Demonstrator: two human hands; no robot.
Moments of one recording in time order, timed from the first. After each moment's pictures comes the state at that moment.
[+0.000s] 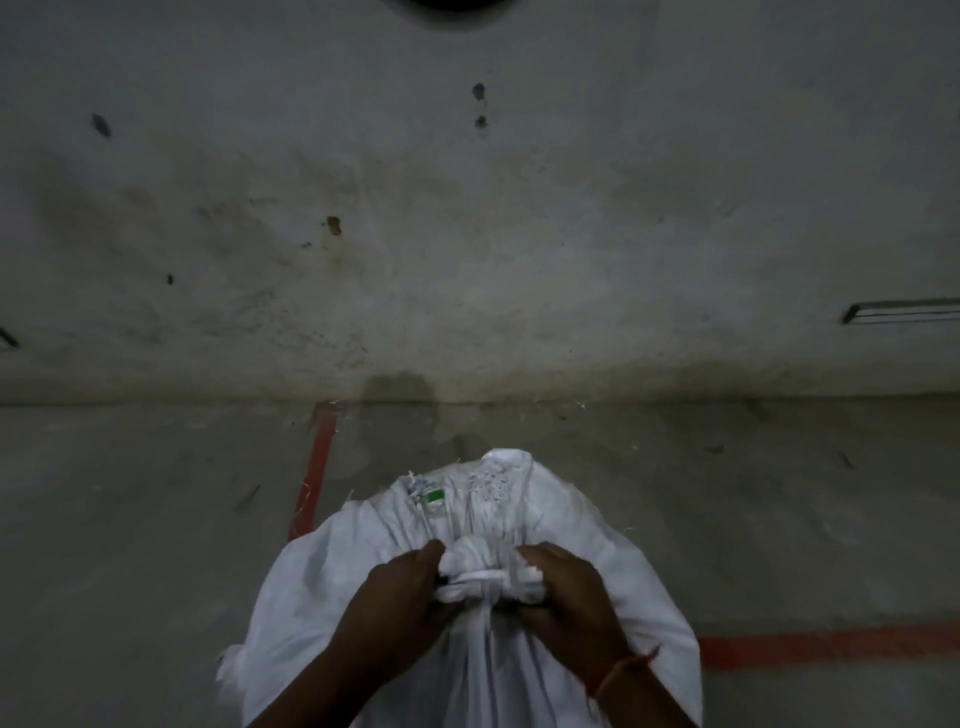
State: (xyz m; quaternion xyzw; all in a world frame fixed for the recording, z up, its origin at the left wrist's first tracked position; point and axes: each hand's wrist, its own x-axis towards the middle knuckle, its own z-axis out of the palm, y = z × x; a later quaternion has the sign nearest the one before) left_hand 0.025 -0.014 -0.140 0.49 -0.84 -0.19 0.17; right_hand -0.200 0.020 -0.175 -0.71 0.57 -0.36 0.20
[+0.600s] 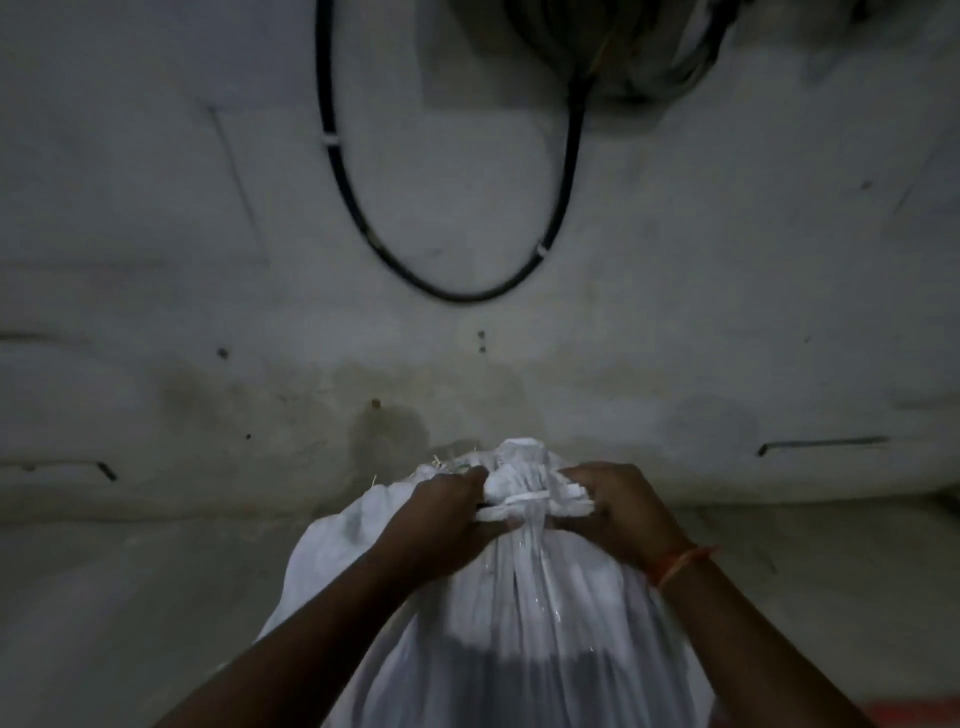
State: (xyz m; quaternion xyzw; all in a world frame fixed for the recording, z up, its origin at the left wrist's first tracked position) left_hand -0.018 -0.071 0.356 0.40 -0.88 -0.10 0.21; right_hand -0.253 -0.038 0.347 -0.75 0.56 -0.32 0.16
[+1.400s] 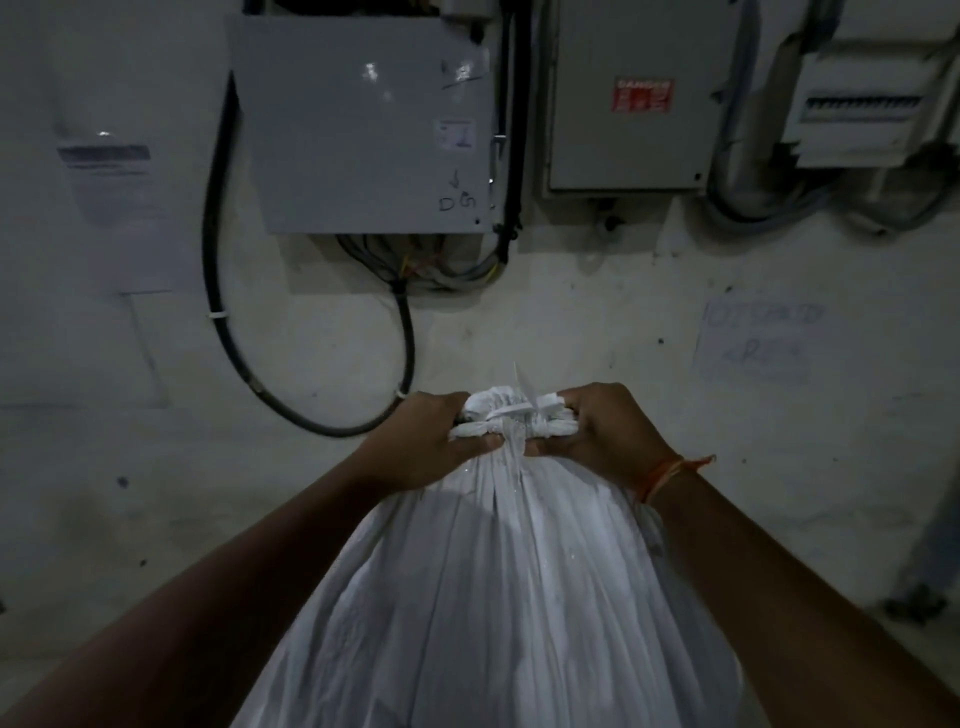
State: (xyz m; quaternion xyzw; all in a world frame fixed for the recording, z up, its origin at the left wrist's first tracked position) left_hand -0.319 -0.077 0.608 0.37 -0.89 -0.02 0.25; right_hand -0.558 -0.026 0.612 -0.76 0.54 -0.35 0.03
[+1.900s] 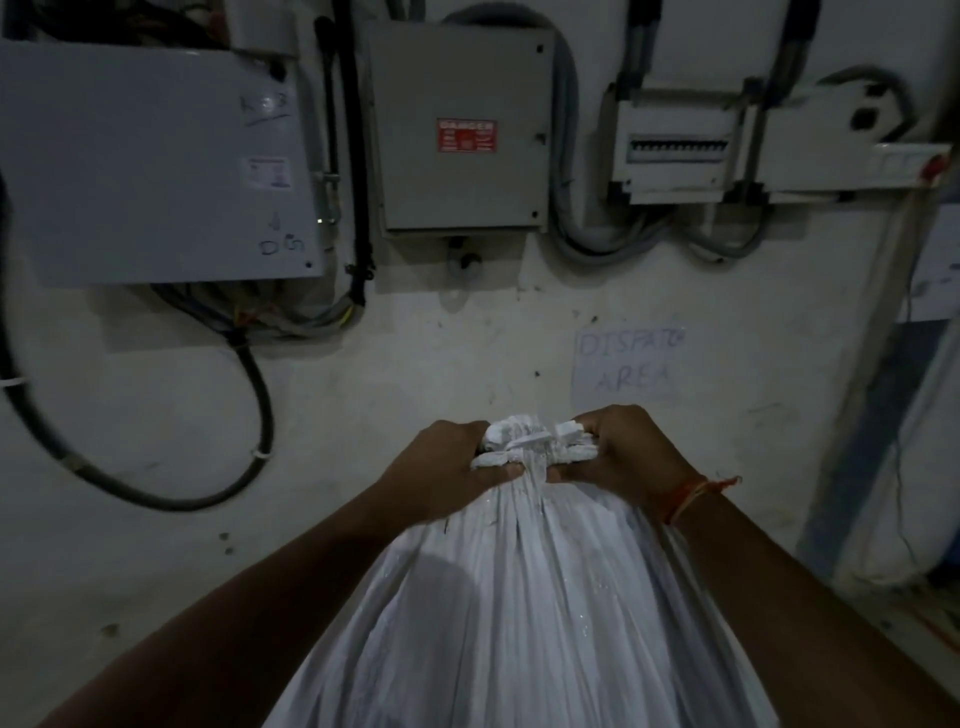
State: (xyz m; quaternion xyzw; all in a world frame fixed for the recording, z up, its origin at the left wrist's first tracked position) left_hand -0.566 -0.087 0.613 0.30 -0.92 -0.02 0.25; right_hand -0.790 0.000 0.624 -0.71 0.63 -0.32 -0.01
